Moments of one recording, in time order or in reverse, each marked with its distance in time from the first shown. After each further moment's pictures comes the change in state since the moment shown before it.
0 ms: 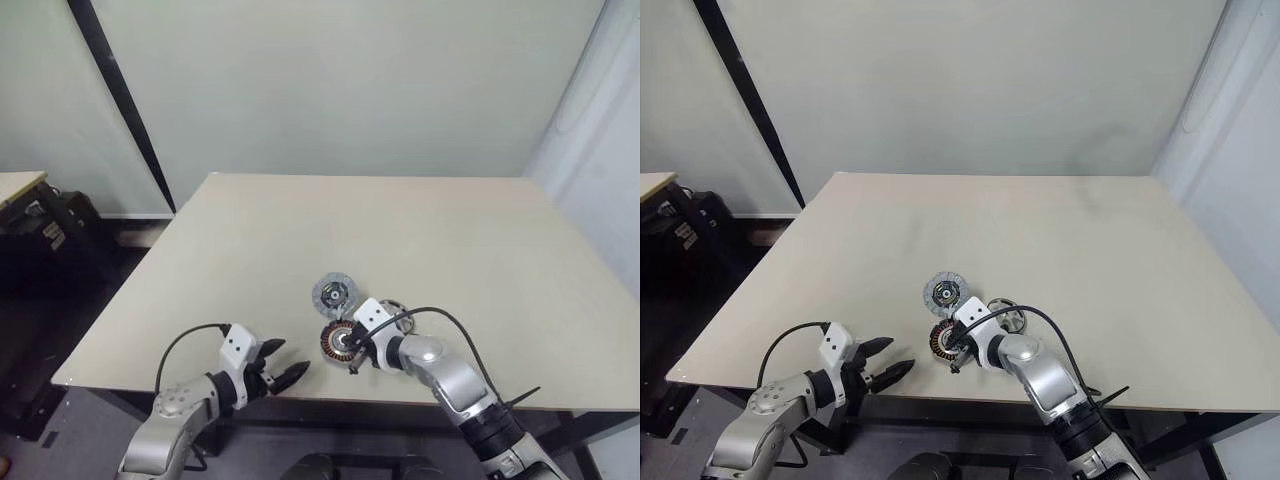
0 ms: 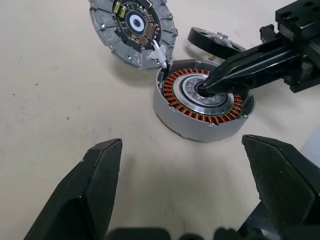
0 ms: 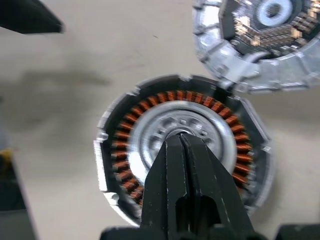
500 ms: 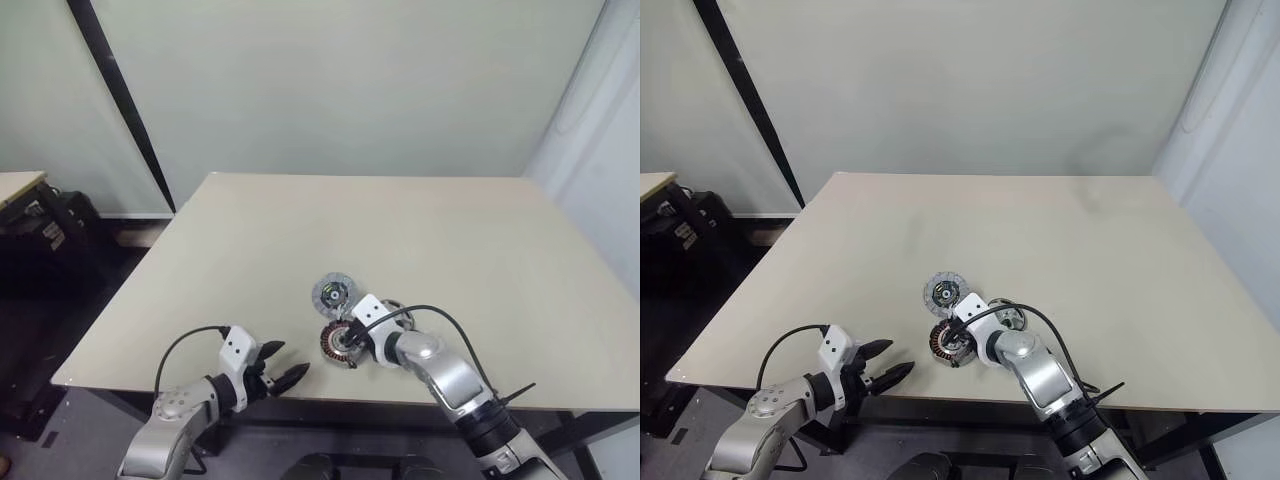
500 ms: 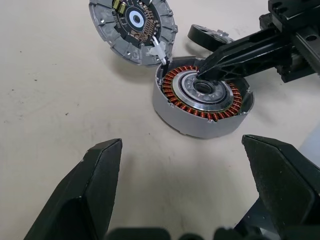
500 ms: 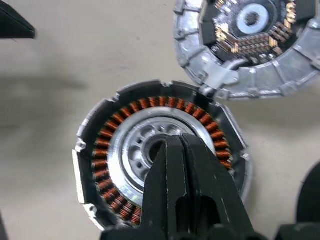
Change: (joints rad) left arm 0.010 -0.004 0.000 -0.010 0.000 0.000 0.010; right arm -0.018 0.019 -0.002 -0.005 -0.016 0.024 0.001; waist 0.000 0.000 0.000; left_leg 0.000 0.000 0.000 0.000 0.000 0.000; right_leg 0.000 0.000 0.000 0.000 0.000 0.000
